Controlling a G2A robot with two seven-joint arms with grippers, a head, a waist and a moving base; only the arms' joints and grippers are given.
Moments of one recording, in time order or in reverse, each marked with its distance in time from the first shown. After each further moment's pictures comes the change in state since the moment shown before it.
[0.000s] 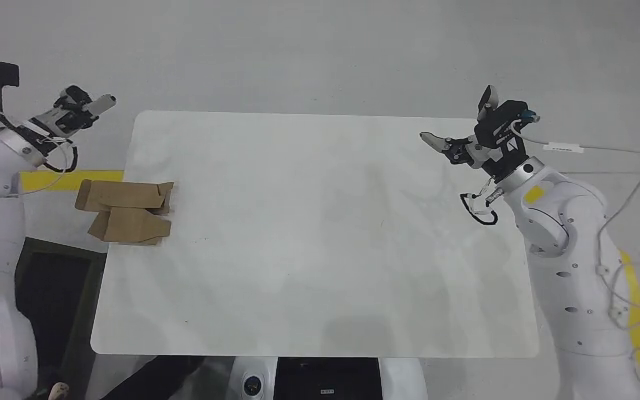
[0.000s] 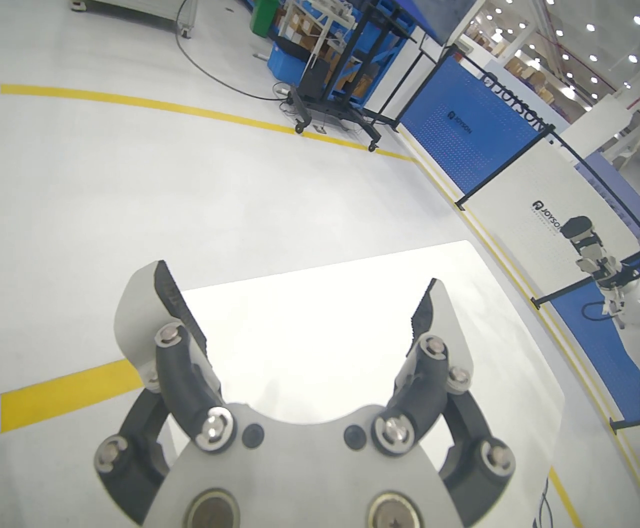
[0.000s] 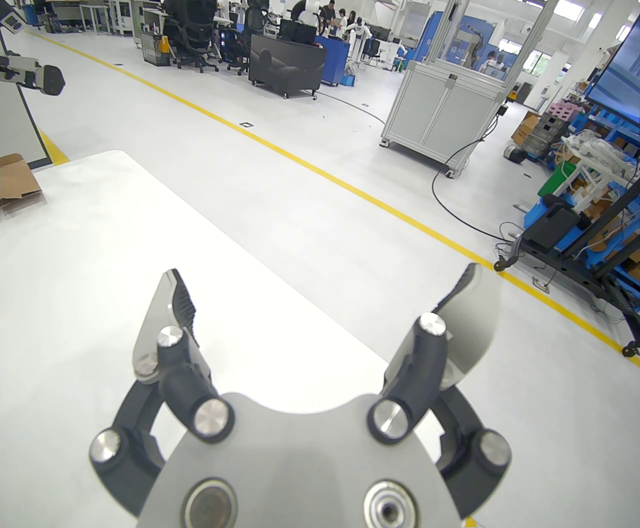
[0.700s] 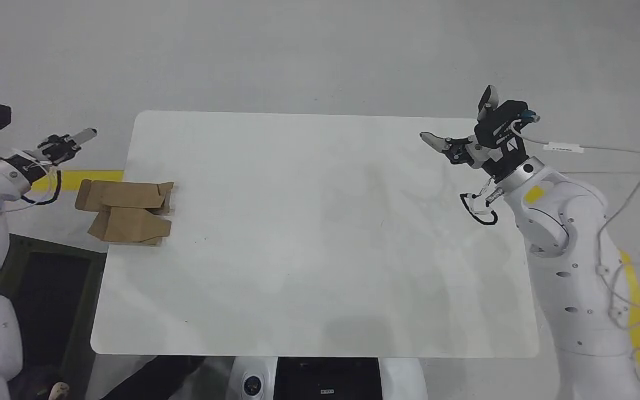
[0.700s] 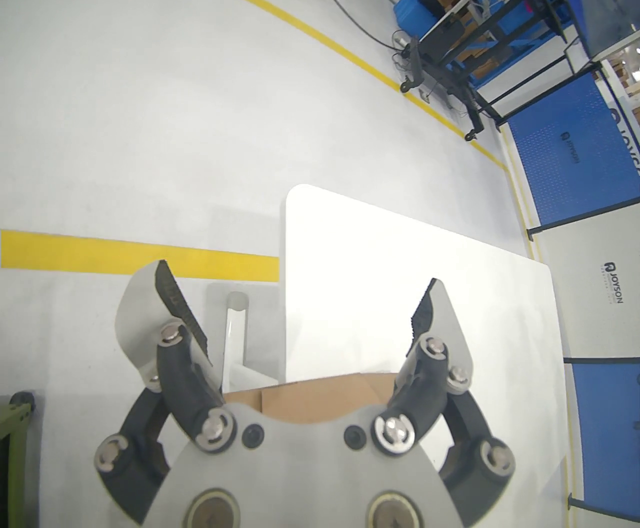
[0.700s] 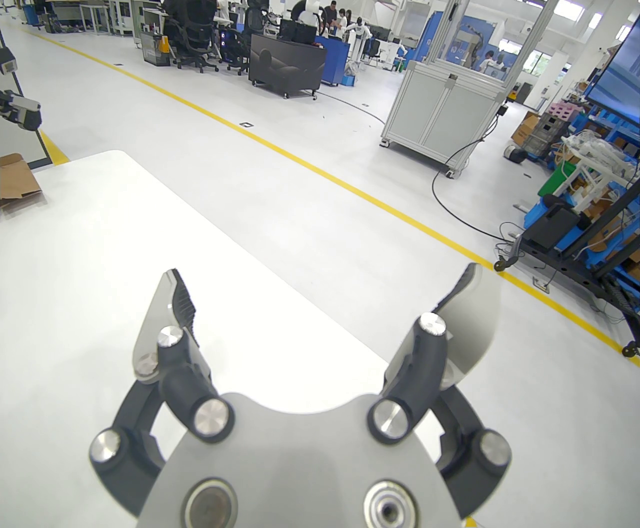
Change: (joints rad) left arm -0.154 0.020 0.069 0.398 0.157 0.100 -0.008; right arm 0.000 0.000 0.000 0.000 0.000 0.000 0.000
